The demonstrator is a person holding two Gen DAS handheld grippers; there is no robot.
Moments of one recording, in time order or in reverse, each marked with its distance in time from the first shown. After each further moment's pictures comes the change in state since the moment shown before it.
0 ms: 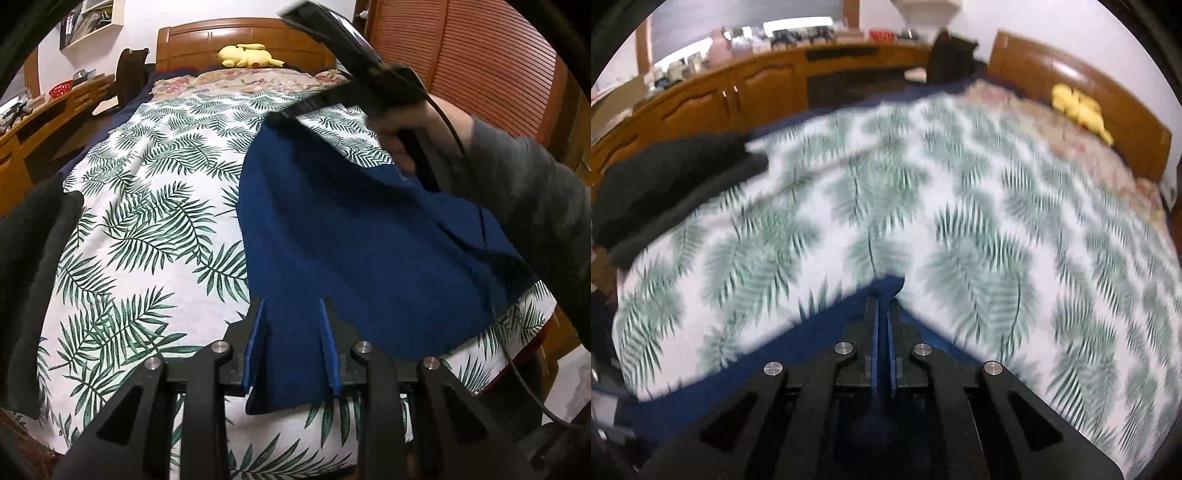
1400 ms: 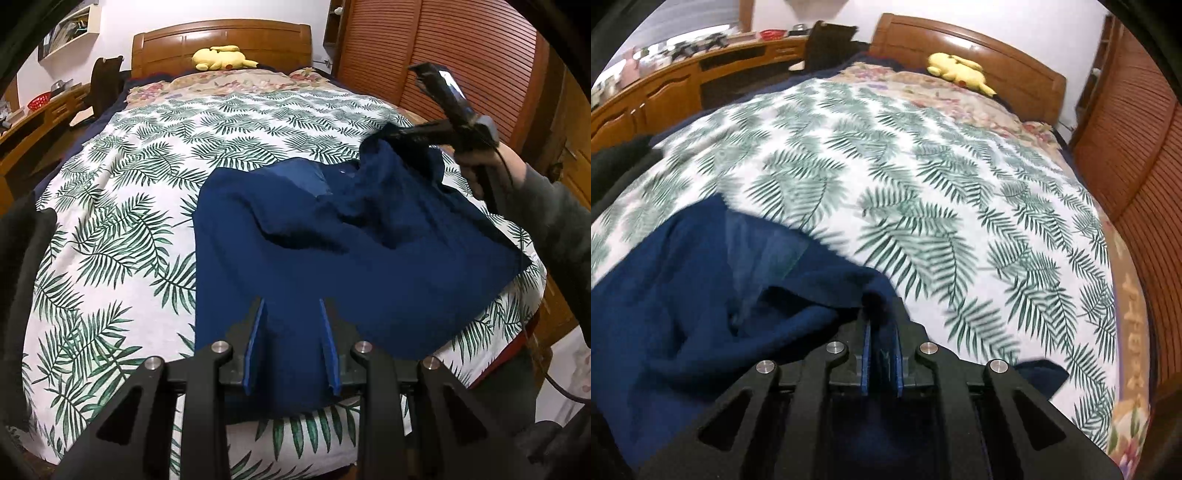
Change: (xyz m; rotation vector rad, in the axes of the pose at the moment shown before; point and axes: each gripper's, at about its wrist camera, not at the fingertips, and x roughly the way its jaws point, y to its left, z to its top) left arm 0.007 -0.034 0.007 0.053 0.003 -0.062; right arm -0.107 -0.123 -0.136 0.224 0.071 -0.355
